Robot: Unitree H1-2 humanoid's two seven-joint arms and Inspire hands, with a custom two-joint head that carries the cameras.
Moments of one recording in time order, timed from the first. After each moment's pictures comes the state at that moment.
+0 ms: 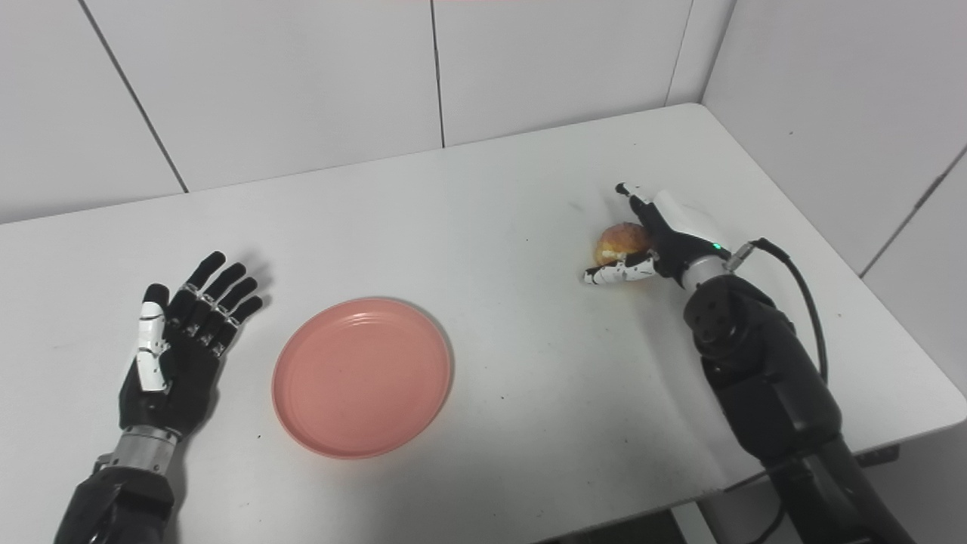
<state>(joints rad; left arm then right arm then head) -0.26 0.08 0.10 0.18 -0.41 0.01 -0.35 -0.32 -0.50 -0.01 -0.02 -0.65 0.43 0.28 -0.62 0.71</state>
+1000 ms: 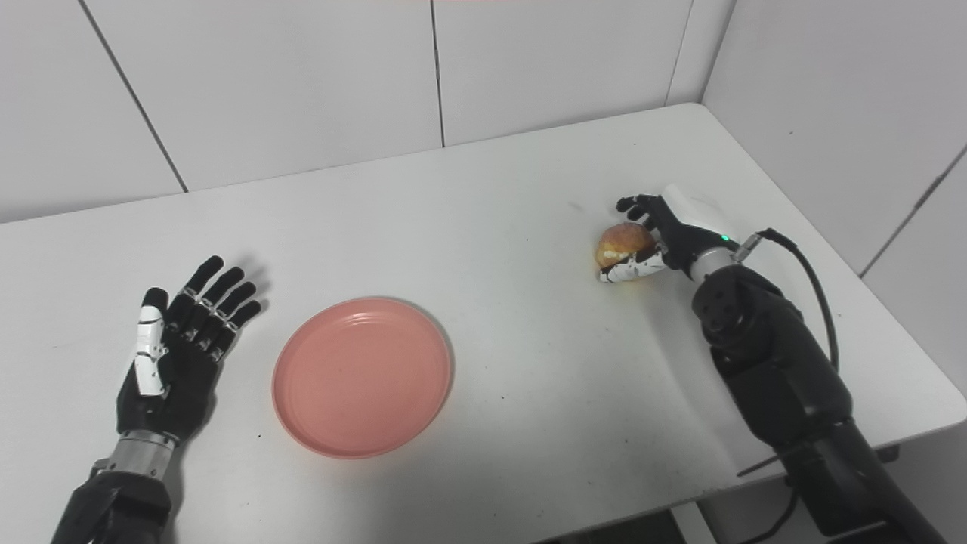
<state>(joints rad) -0.24 0.08 0.10 0.17 -0.41 0.03 -0.35 -0.33 -0.55 0.01 0.01 -0.60 0.44 0.27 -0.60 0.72</state>
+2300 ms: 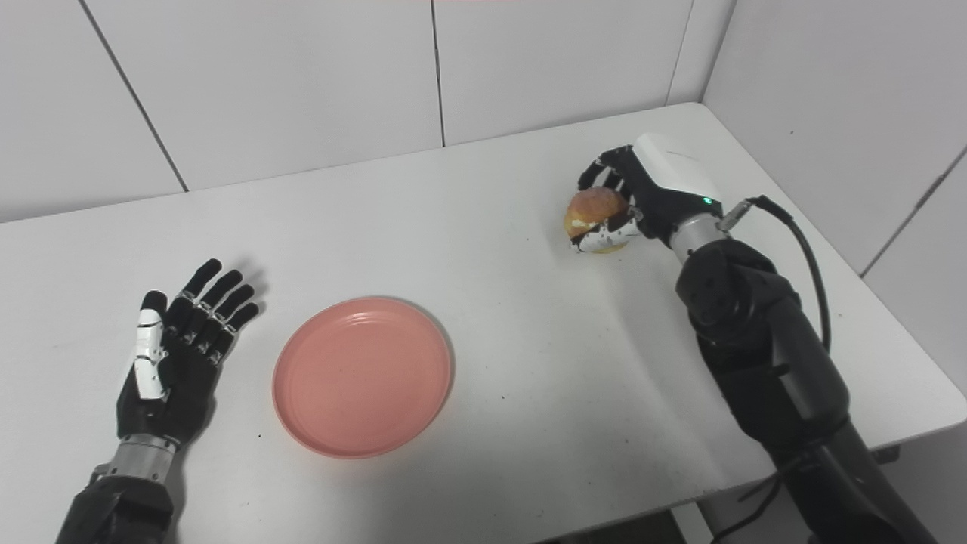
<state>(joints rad) -0.23 0.05 0.08 0.14 -0.40 0.03 -0.31 -0.40 -0.51 0.06 -0.31 -0.71 0.47 0.38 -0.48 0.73</state>
